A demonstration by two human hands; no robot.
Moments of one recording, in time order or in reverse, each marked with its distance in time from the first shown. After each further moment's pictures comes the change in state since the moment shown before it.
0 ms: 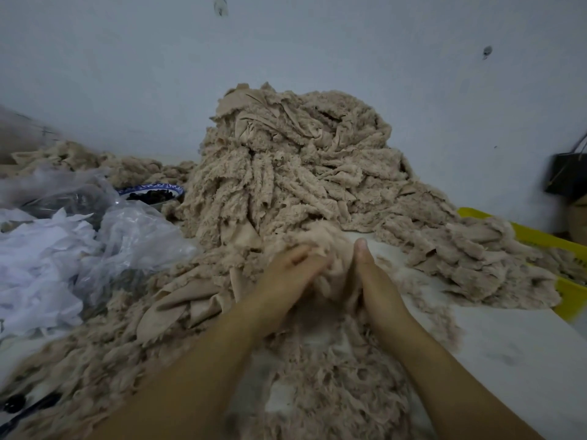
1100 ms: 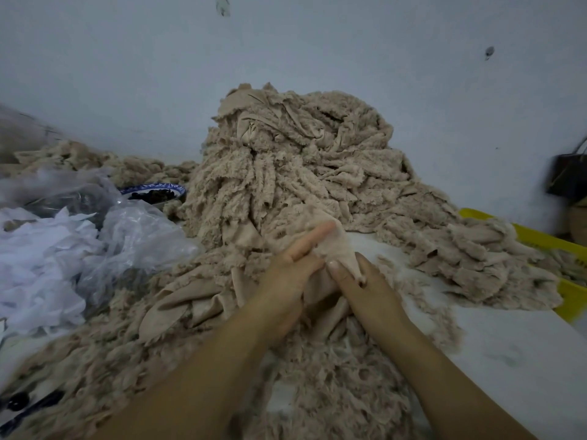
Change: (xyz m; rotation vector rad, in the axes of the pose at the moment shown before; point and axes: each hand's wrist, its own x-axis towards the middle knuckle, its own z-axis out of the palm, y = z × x) left_hand 0.000 0.001 0.008 -0.363 0.011 -0.030; right_hand -0.003 0.001 0.003 -0.020 -0.021 -0.145
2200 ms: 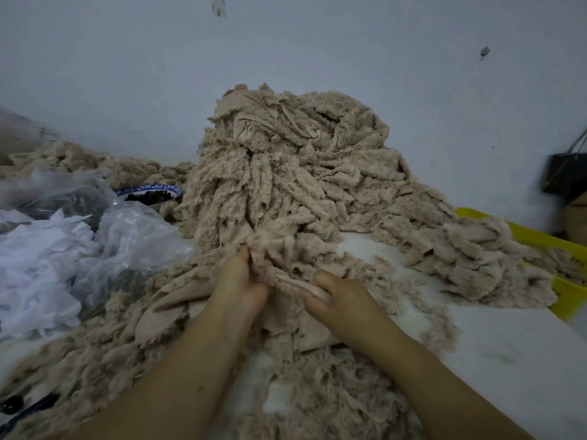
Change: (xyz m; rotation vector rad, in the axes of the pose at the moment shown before) left_hand 0.026 0.009 -0.039 -0.675 0.532 -0.202; right_hand 0.002 0.001 0.015 -0.569 -0.211 -0.141
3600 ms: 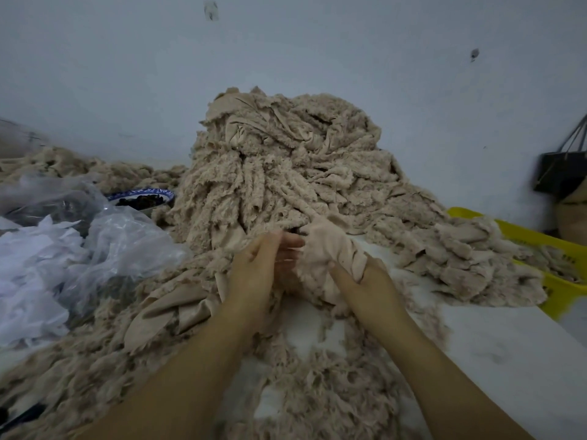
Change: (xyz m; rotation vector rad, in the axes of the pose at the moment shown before) left_hand -0.022 -0.020 0.003 0.744 -0.323 0.542; right_hand 0.002 0.030 -0.018 0.301 0.327 0.311
